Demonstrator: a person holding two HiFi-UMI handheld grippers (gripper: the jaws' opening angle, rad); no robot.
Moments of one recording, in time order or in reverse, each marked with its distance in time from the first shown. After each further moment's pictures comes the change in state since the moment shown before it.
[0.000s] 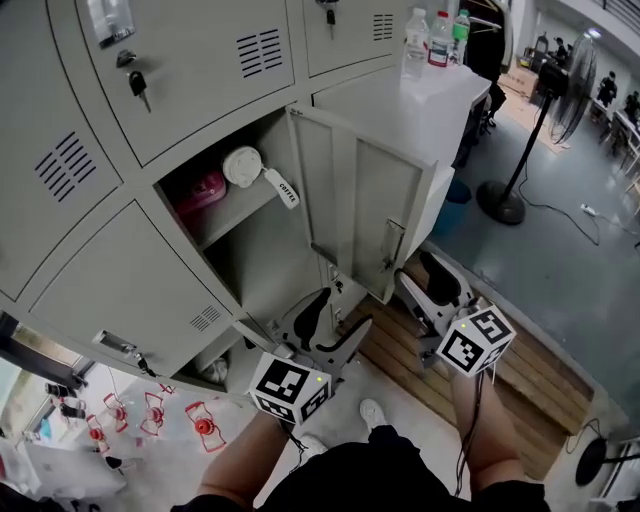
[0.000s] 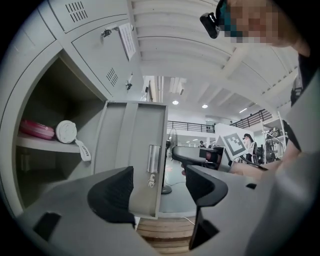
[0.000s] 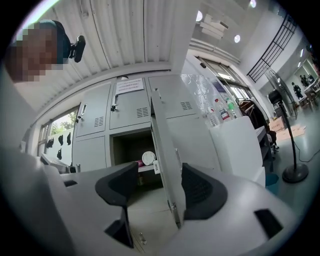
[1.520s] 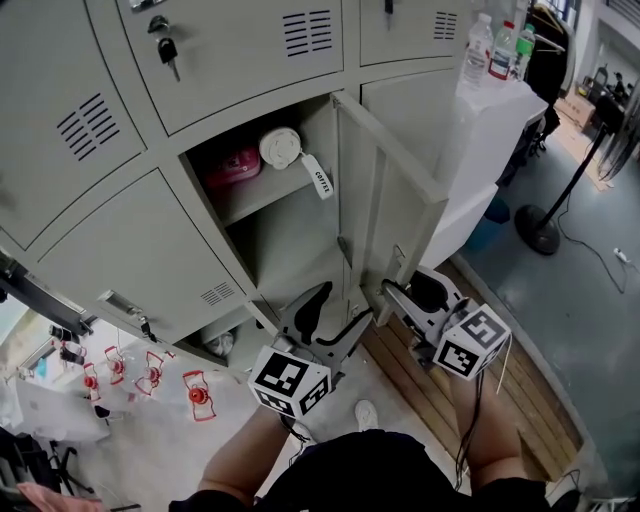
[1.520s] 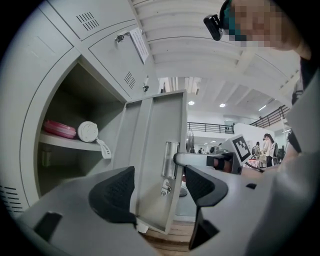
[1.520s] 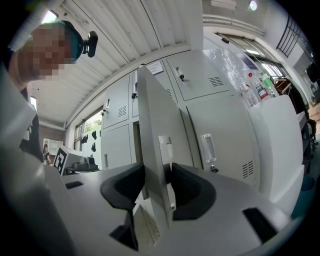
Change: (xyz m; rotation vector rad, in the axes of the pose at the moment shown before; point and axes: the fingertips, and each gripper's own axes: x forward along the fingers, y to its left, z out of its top) left arm 0.000 0.037 -0.008 -0.032 -0.027 0.208; right arm 0.050 0.036 -0.035 -0.045 0.139 0.372
